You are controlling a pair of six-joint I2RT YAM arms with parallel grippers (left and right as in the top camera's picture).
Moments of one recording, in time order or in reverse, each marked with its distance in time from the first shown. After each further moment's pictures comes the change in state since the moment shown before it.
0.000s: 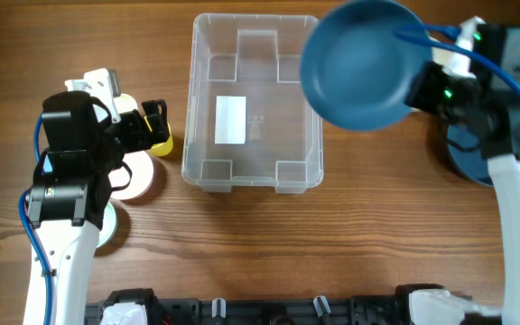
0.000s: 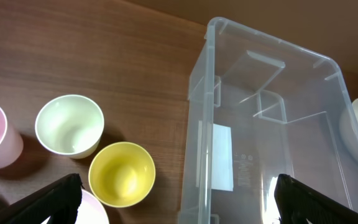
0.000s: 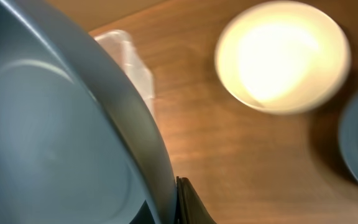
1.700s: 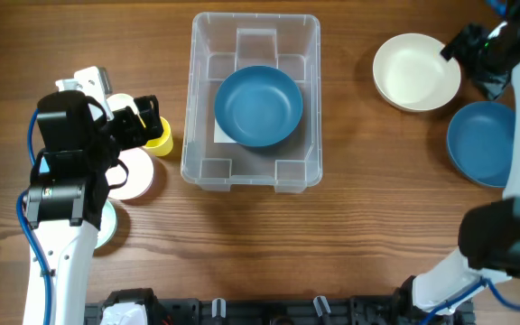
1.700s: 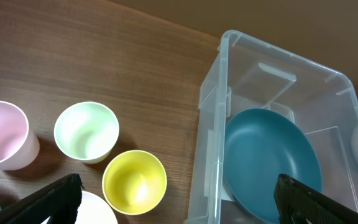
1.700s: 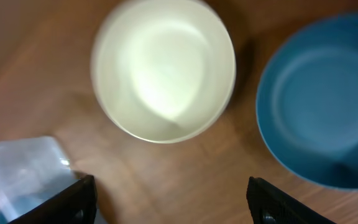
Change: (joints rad) left arm 0.018 0.000 0.000 0.023 -0.039 -0.019; right arm -0.294 0.426 0.241 -0.123 0.063 0.173
